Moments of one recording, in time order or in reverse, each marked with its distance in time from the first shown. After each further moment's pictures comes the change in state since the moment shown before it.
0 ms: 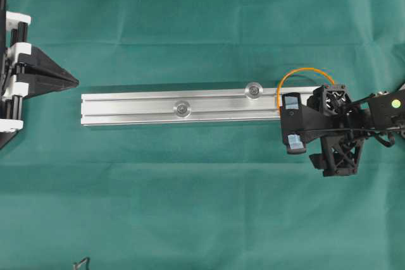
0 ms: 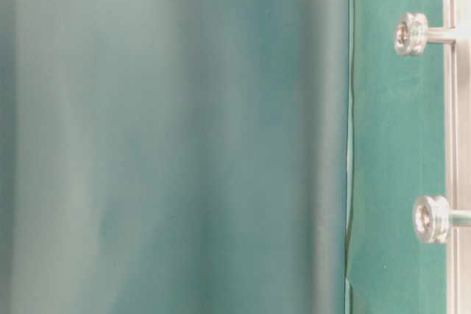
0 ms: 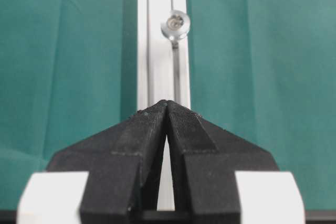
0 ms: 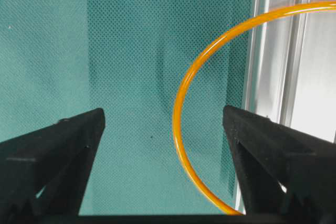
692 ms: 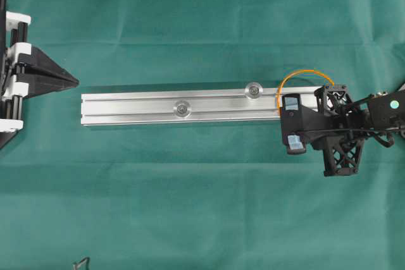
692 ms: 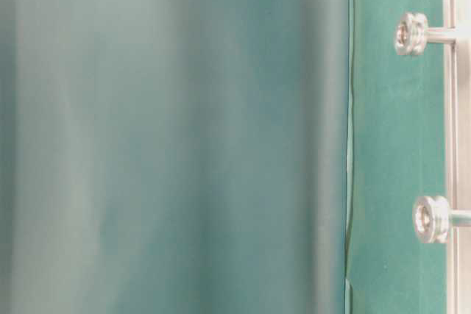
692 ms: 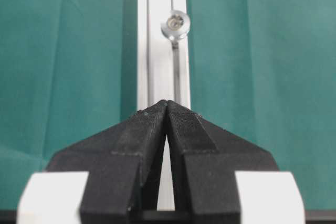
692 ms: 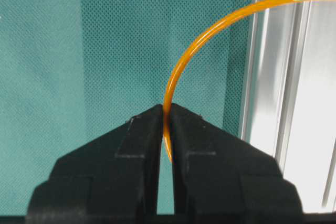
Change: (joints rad) left arm 0.000 -0.002 0.000 0.000 -0.002 0.000; right arm 0.000 0.011 0.006 -0.006 0.008 0.002
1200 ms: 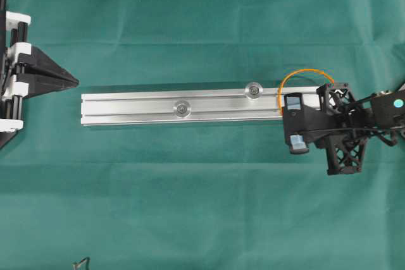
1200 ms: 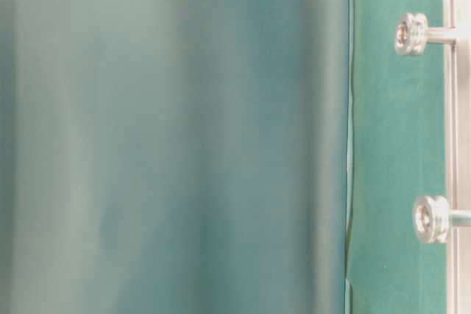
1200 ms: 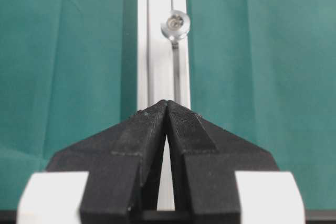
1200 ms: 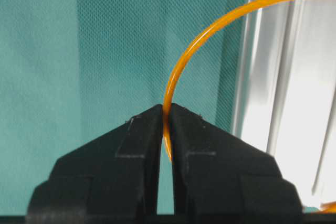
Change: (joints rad) left arm 0.000 0.000 0.002 0.000 0.002 0.000; right arm 0.000 -0.035 0.000 -0.020 0.046 -0.003
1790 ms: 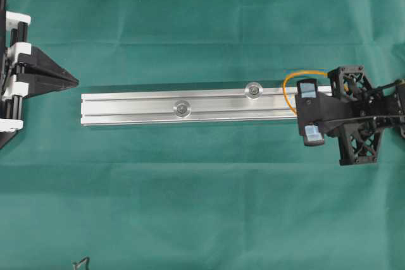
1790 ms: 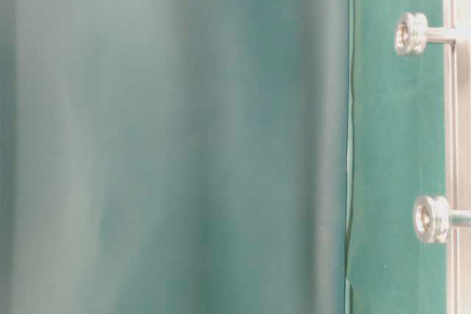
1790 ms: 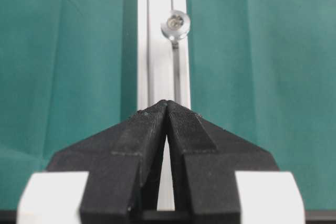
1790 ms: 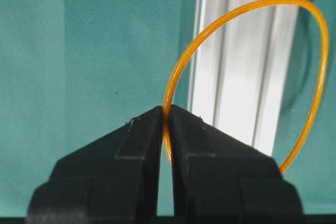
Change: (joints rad) left arm 0.000 0.002 -0.002 0.000 0.000 0.002; right arm -0.015 -0.153 -0.064 -0.077 0.192 0.000
